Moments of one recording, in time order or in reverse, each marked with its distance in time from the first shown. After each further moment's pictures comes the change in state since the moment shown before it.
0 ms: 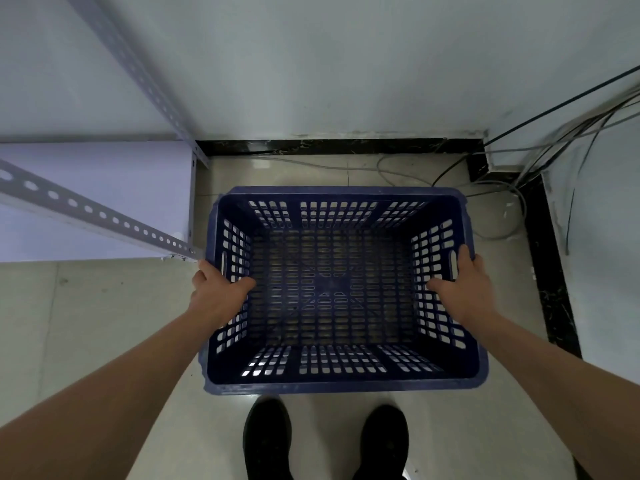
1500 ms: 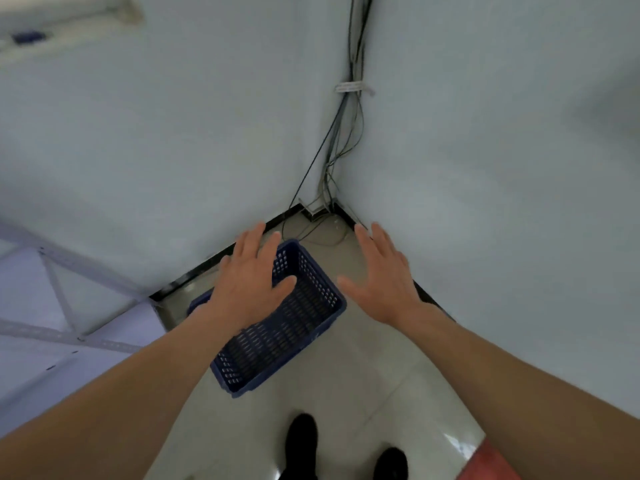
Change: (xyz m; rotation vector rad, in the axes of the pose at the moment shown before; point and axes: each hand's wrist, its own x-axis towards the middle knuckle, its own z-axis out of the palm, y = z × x) left_hand -0.448 0.177 -0.173 0.826 0.006 1.386; right_hand -0.463 -0.063 -0.286 0.114 0.376 -0.169
